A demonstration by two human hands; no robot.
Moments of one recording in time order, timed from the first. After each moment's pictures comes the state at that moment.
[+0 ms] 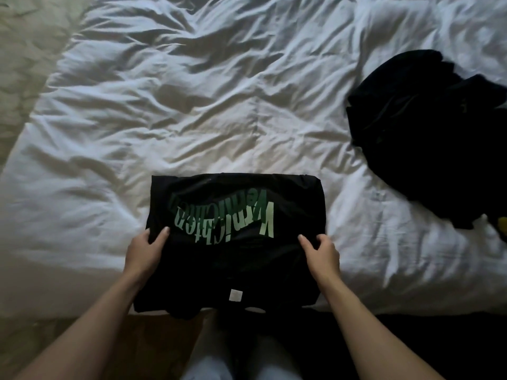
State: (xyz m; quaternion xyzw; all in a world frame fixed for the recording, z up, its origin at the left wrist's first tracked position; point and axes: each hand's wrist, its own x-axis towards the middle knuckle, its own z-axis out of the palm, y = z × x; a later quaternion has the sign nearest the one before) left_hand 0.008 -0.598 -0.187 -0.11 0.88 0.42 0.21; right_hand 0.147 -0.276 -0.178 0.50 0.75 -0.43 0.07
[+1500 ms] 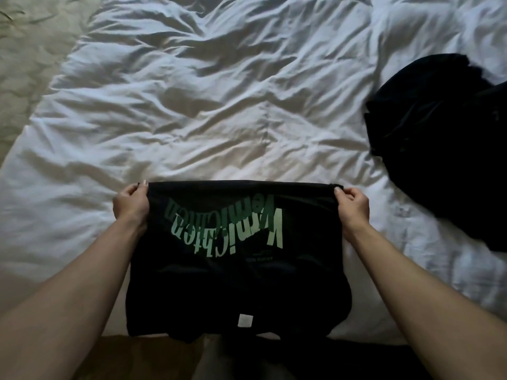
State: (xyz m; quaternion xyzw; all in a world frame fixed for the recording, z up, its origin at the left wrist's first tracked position) left_hand -0.118 -0.572 -0.202 -0.31 0.78 0.54 0.04; right_hand 0.033 -0.183 -0.205 0.50 0.68 -0.52 -0.11
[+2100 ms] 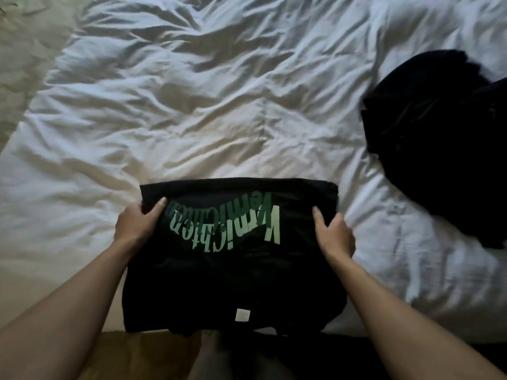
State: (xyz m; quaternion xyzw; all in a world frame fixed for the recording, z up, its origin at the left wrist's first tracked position) left_hand -0.080 -0.586 -0.206 -0.12 0.92 0.35 0.15; right_hand 0.075 -0.230 -0.197 0.50 0.82 -0.29 0.07
